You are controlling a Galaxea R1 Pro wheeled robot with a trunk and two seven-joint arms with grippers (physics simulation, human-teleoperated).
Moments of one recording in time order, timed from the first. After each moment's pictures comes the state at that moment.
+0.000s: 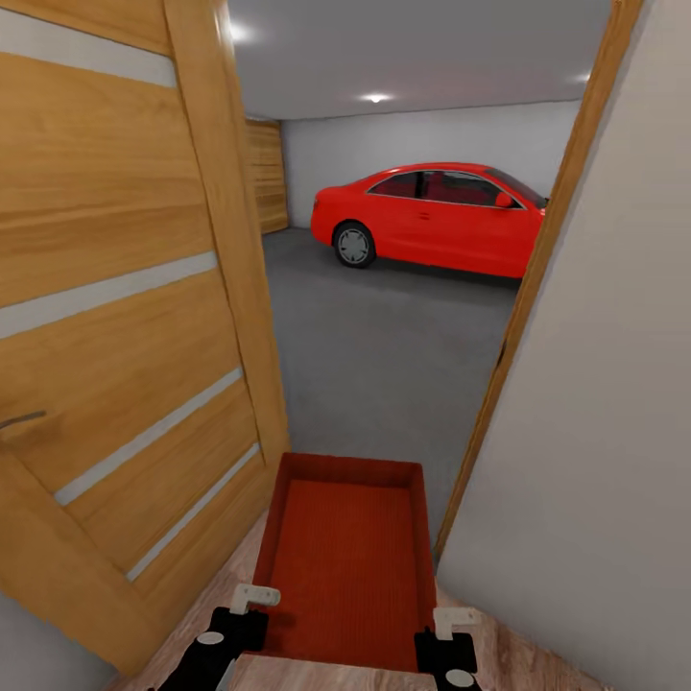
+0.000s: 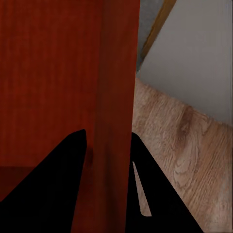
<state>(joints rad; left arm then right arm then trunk) -0.33 -0.06 -0.07 -0.66 -0.08 0.23 0.05 -0.39 0.05 0.55 -0.41 -0.43 -0.07 -0.39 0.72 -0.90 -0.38</state>
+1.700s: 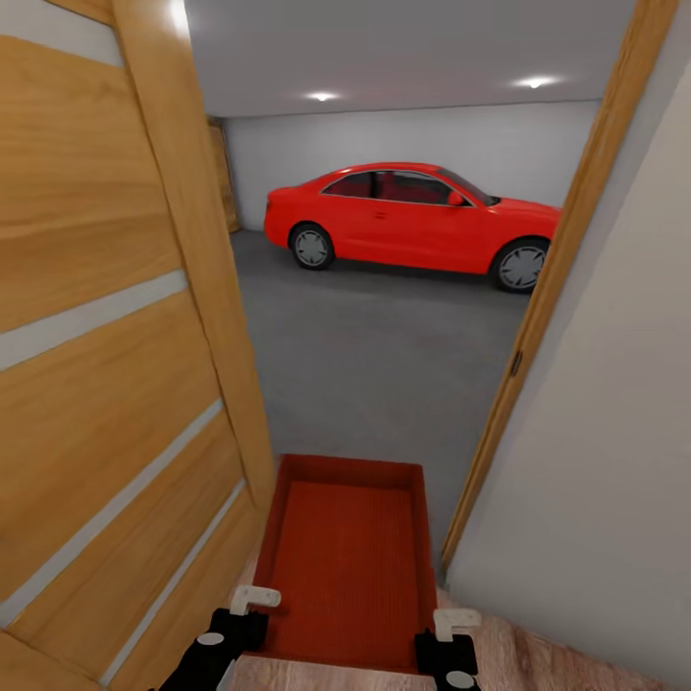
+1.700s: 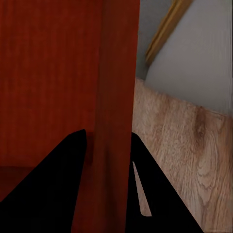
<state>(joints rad) -0.33 -0.06 -0.07 -0.66 -0.08 0.23 0.04 -0.39 0.05 0.55 -0.41 -0.43 -0.07 -0.39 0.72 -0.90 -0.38</state>
